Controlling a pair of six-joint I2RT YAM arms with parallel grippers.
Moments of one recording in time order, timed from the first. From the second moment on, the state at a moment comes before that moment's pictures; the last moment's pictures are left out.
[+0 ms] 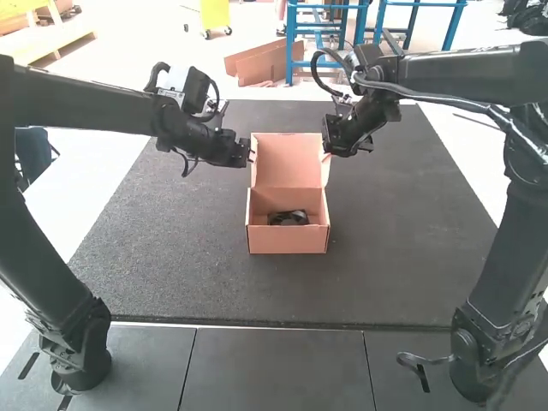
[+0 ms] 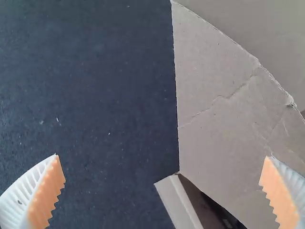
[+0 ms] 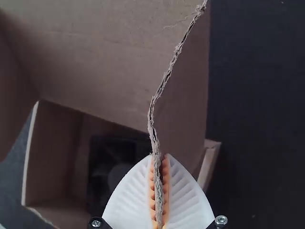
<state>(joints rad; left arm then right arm) -0.35 1.51 1.05 -0.28 0.14 -0.10 0.45 1.72 1.40 -0.69 -0.23 0.20</state>
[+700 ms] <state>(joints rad) -0.40 1.42 0.97 -0.27 0.13 -0.12 0.45 1.66 1.27 -0.68 -0.35 0.22</state>
